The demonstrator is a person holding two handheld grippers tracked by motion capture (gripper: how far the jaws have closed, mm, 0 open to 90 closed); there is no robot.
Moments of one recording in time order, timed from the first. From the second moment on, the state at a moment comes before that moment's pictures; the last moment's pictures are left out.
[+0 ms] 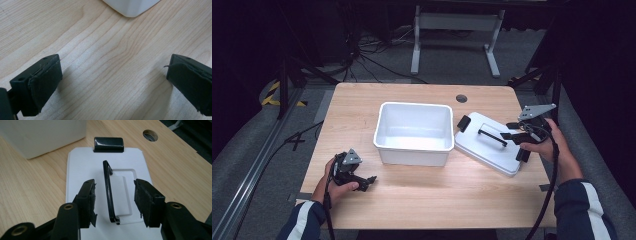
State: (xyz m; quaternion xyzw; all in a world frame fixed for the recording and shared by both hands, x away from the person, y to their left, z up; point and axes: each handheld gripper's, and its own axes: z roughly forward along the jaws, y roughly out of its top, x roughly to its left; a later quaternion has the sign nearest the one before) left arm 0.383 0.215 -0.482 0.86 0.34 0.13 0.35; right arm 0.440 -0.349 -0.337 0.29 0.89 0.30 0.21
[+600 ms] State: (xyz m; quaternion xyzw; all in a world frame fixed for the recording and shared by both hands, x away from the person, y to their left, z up) left arm 0.376 0.217 -0.482 0.86 0.34 0.13 0.35; right arm 0.413 -0.352 -0.330 0.29 0.87 0.30 0.24
